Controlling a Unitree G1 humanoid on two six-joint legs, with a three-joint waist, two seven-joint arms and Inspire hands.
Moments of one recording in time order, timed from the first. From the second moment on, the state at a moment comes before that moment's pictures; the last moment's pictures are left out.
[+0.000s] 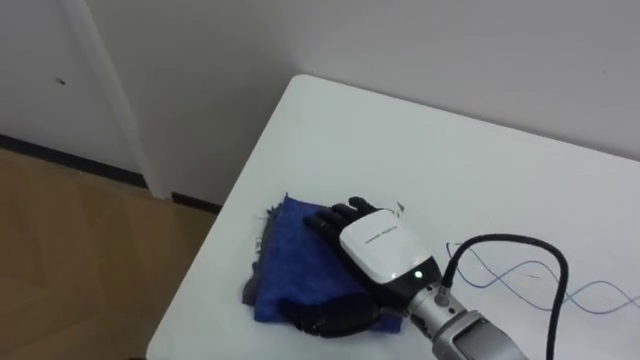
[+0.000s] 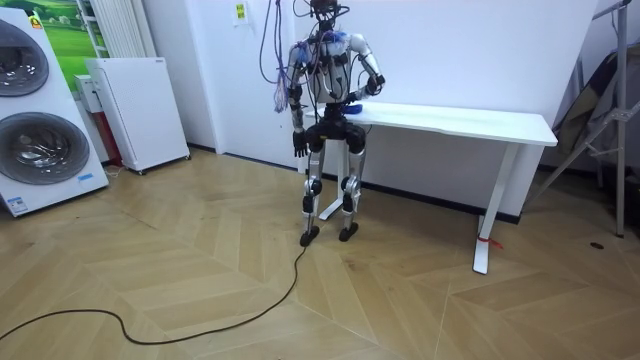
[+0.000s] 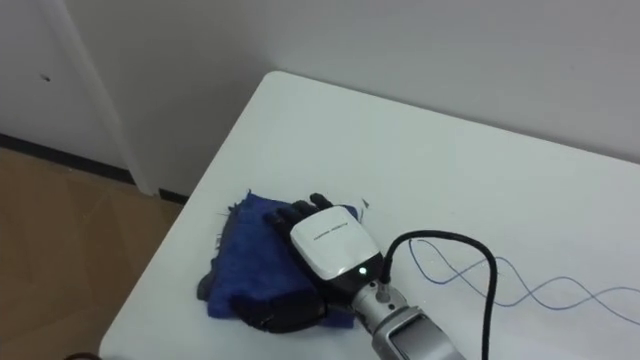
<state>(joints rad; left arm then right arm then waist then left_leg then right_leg) 0.06 0.31 -0.24 0.93 0.52 0.16 -0.12 0.10 -0.48 0.59 -0.05 -1.13 -0.02 -0.13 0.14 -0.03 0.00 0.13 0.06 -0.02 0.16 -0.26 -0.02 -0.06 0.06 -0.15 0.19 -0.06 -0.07</state>
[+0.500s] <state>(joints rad) 0.08 0.31 -0.22 0.92 0.51 0.15 -0.12 0.10 -0.48 0.51 -0.01 -1.03 -0.03 -0.16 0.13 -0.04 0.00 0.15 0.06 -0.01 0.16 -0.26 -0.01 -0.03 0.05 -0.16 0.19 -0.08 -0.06</state>
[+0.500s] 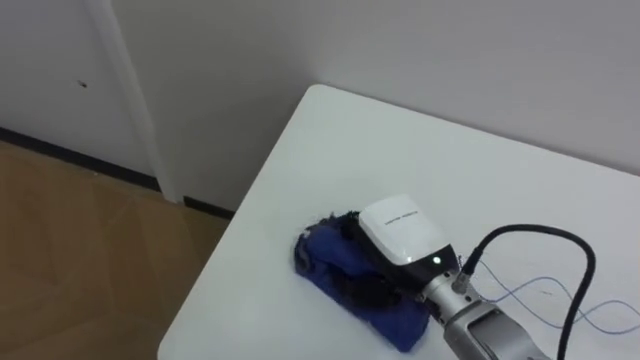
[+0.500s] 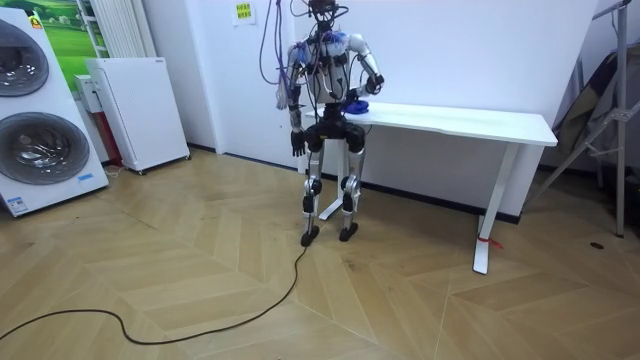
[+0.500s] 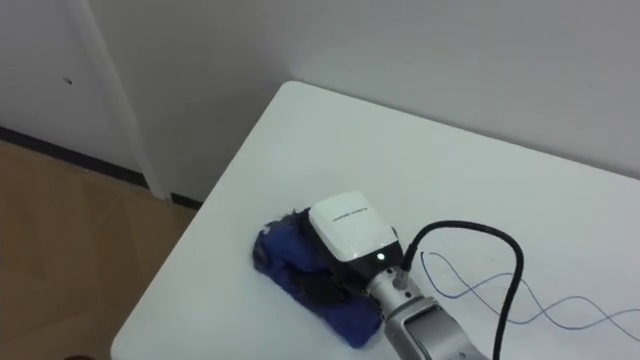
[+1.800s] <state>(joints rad) 0.20 0.32 0.09 0.89 0.51 0.26 -0.09 -0.04 -0.41 -0.15 0.82 -0.45 -0.04 -0.43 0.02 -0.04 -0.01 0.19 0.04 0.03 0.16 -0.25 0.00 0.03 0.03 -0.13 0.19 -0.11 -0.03</state>
